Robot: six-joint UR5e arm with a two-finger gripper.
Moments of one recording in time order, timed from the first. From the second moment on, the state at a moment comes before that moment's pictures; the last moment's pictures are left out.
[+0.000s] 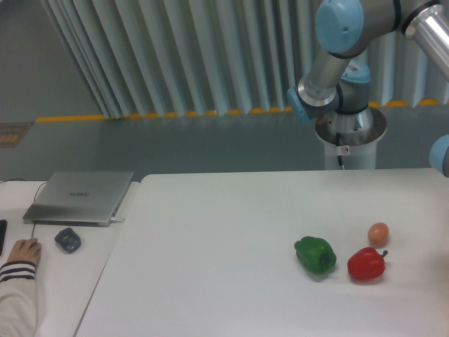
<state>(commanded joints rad) 2.63 -2.17 -1.38 -0.92 1.66 1.58</state>
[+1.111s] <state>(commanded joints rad) 2.63 -2.15 -1.38 -0.92 1.66 1.54</state>
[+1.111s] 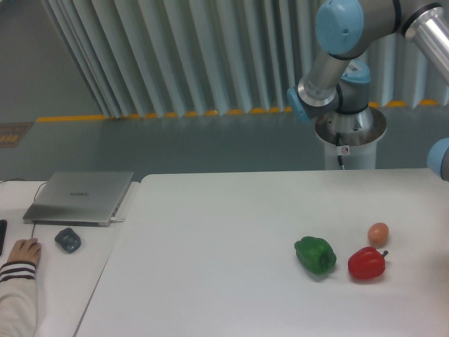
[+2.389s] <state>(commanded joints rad) 2.69 -2.00 -1.36 -1.34 1.41 1.56</state>
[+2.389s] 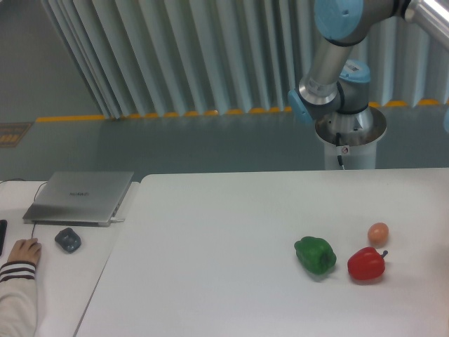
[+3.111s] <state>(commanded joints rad) 2.49 -1.95 -1.41 -1.50 1.45 1.50</state>
